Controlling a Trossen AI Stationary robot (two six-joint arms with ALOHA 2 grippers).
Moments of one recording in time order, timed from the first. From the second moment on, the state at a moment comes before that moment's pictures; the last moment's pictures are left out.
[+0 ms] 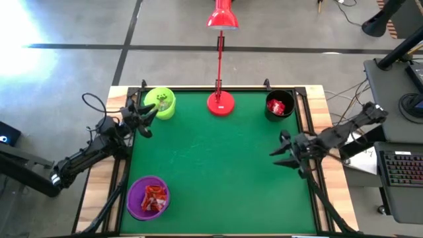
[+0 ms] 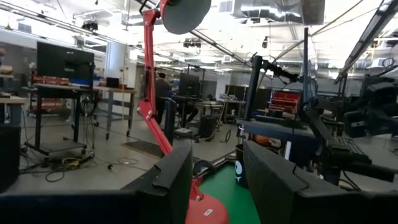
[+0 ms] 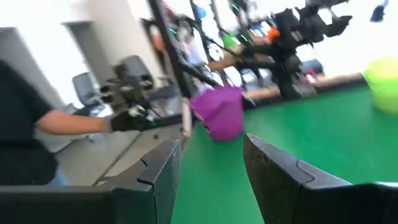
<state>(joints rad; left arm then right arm) 0.61 0.00 0.02 0.25 0.07 -0.13 0.50 0.47 0.39 0.10 0.23 0.36</state>
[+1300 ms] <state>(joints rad) 0.61 0.00 0.02 0.13 0.19 -0.02 0.50 0.00 0.01 0.05 -0.25 0.08</state>
